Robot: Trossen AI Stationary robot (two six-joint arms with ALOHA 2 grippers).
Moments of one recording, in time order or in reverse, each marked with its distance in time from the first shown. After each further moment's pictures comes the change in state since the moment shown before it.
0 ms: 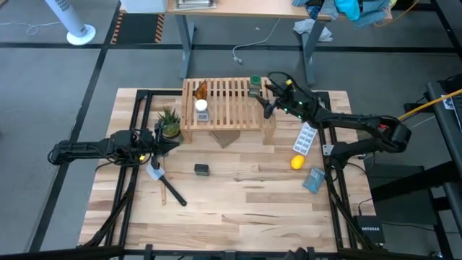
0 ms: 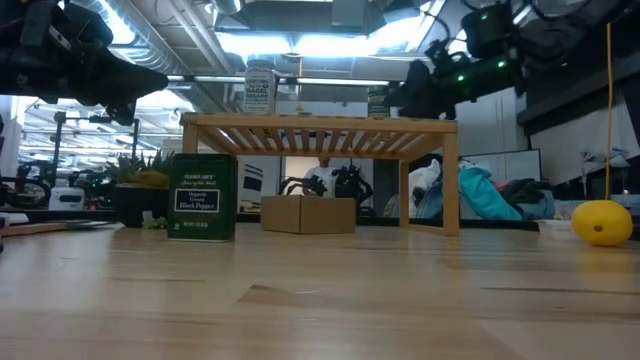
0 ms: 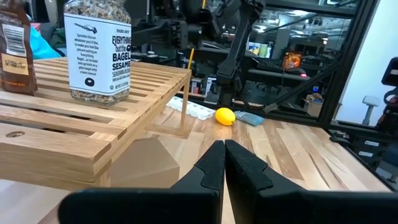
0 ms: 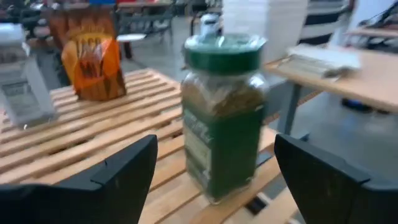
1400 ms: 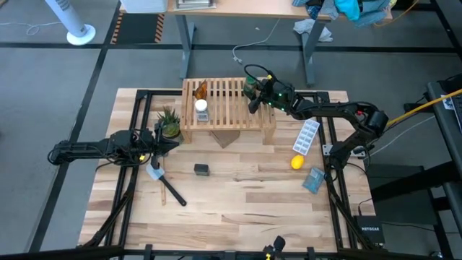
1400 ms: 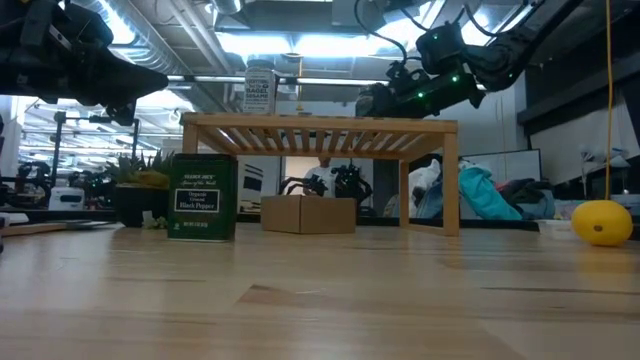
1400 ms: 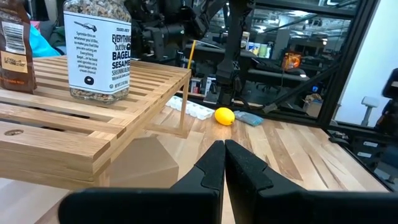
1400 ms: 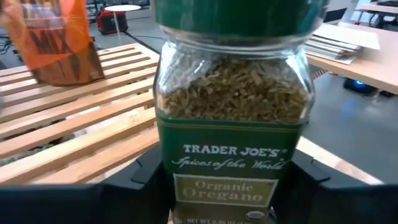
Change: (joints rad) left arm 0.000 0.000 0.000 0.000 0.000 -0.009; right arm 0.025 0.259 0.211 -0.052 0.032 -0.022
